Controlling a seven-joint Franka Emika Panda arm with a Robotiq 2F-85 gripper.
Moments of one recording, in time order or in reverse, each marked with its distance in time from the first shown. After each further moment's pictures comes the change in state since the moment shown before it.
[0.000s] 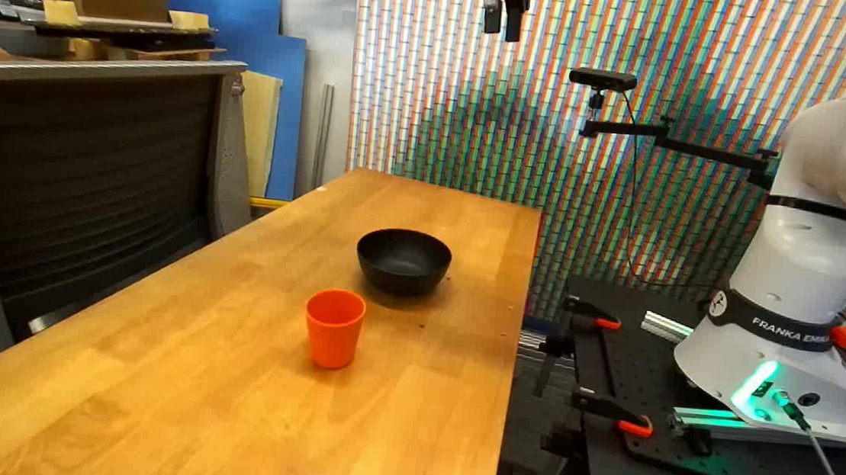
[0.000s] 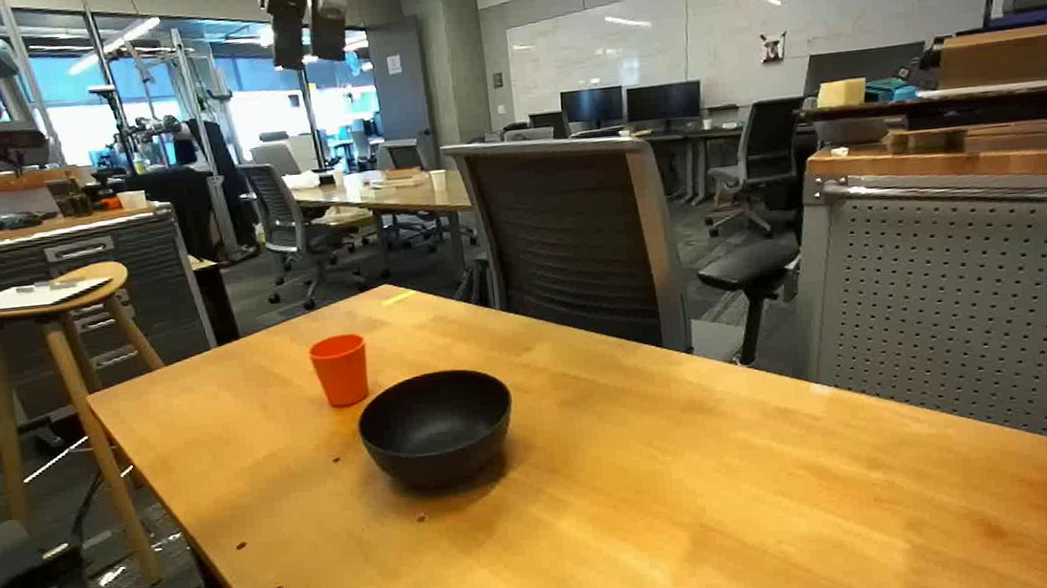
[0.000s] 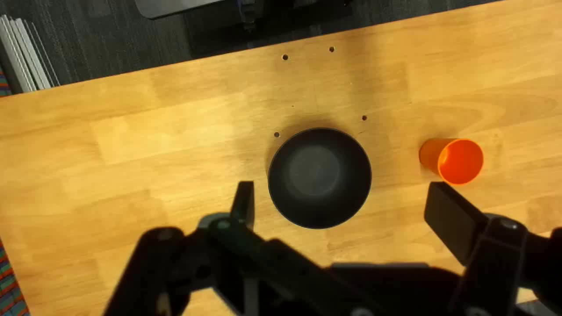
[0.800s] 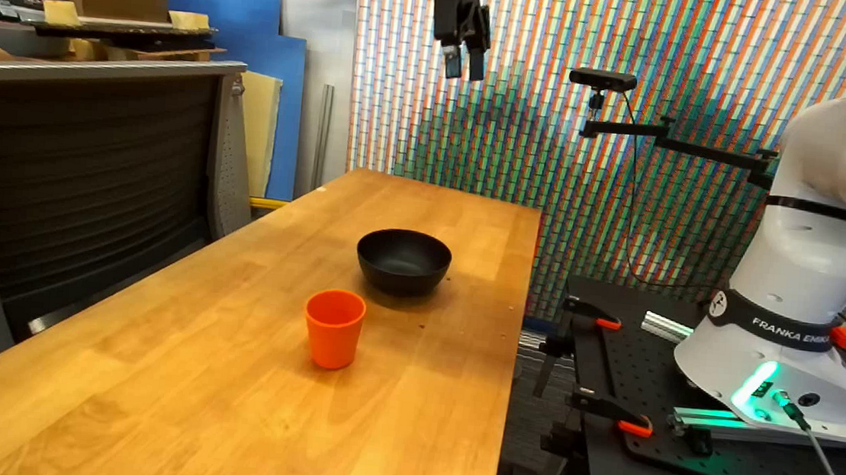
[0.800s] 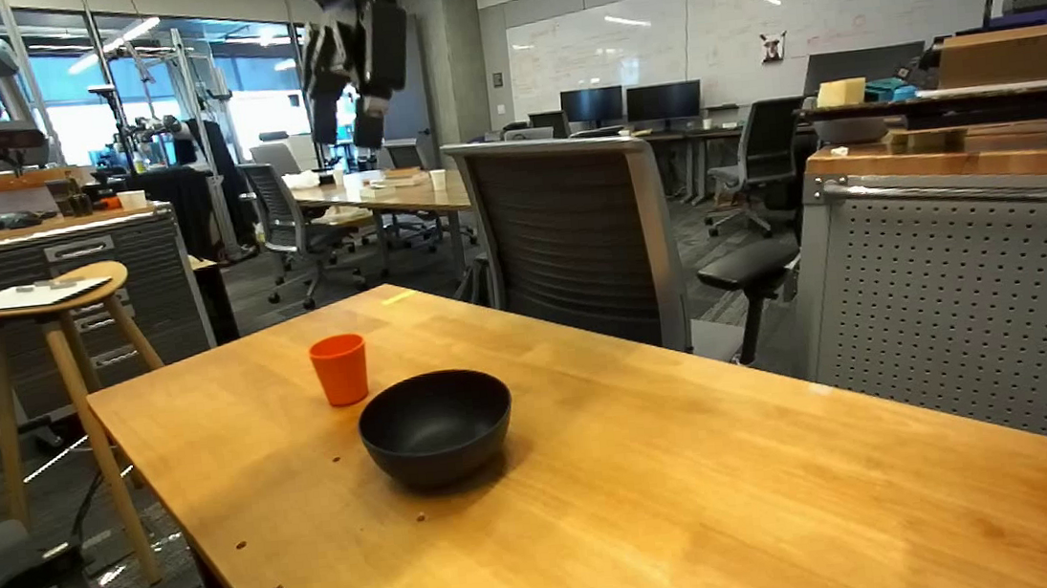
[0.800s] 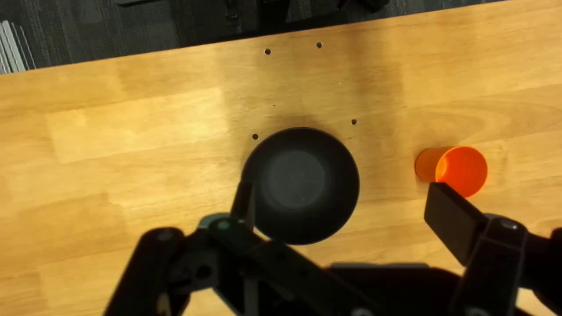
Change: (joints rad) arm 0.024 0.181 0.053 0.040 0.028 0.060 0.018
